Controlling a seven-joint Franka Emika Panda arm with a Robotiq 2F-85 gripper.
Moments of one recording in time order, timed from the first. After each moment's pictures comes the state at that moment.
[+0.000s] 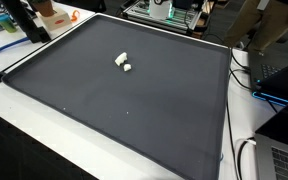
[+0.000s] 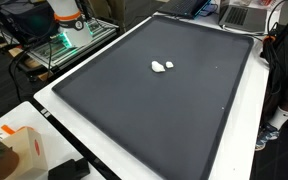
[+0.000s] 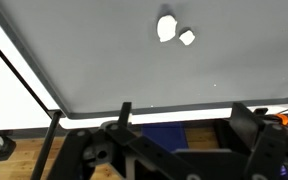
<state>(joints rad) -0.02 -0.65 0.03 -2.77 0.00 2.63 0.08</state>
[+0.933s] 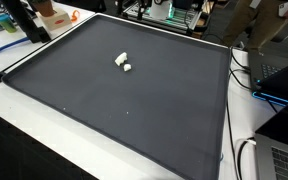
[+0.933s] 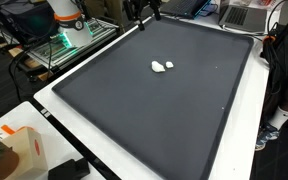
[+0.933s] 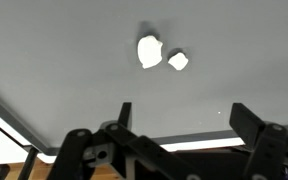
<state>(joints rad) -0.10 -0.26 0.21 -2.76 -0.10 2.97 0.32</state>
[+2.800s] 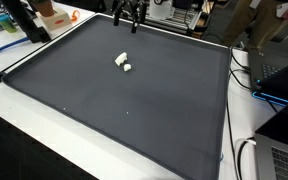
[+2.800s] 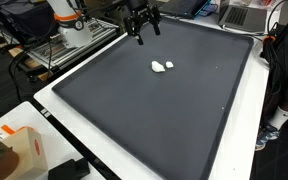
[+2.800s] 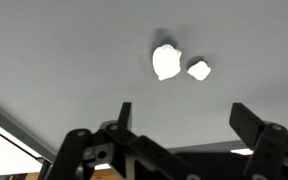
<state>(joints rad) -0.47 -0.12 0.47 -2.74 -0.58 3.11 0.75</state>
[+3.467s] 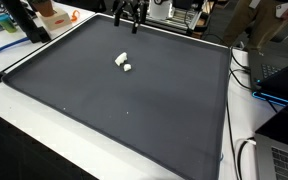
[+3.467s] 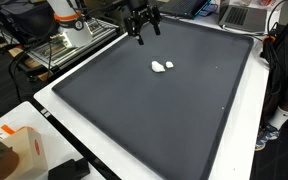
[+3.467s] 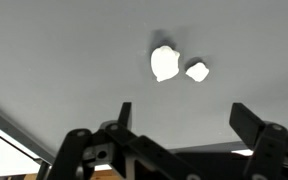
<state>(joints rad) -0.47 -0.12 0.47 -2.74 -0.57 3.11 0.75</state>
